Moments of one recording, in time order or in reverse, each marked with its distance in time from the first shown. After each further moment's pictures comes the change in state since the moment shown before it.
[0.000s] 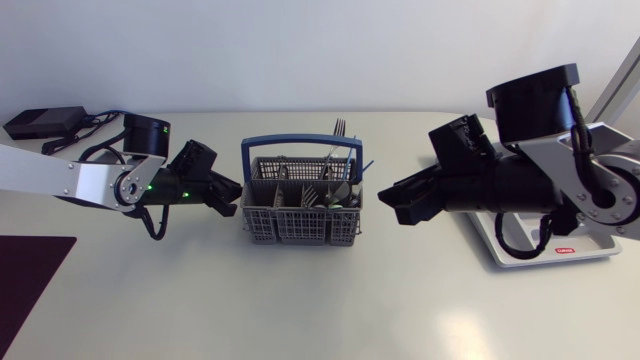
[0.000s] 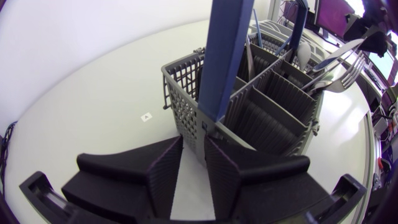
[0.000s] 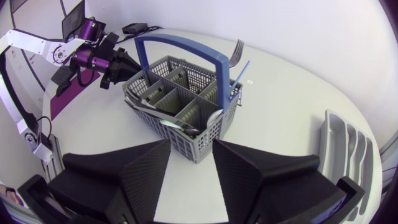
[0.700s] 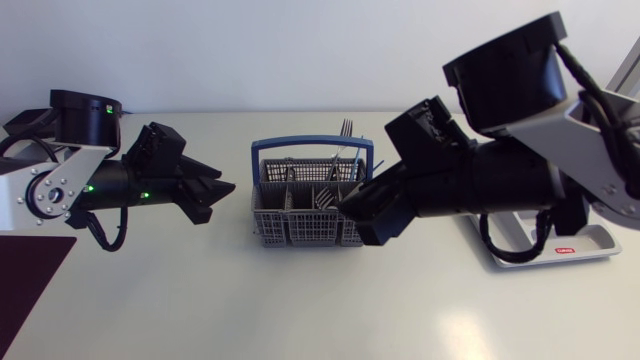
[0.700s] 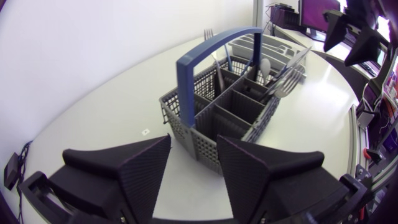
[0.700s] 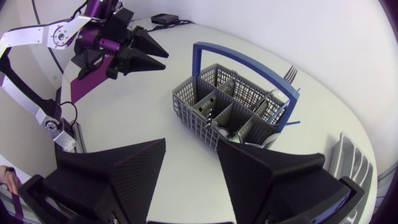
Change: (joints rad) left arm -0.022 -0.409 -0.109 -0.215 0.004 0.047; right arm 0.278 -0.005 0.162 -0.189 0.111 0.055
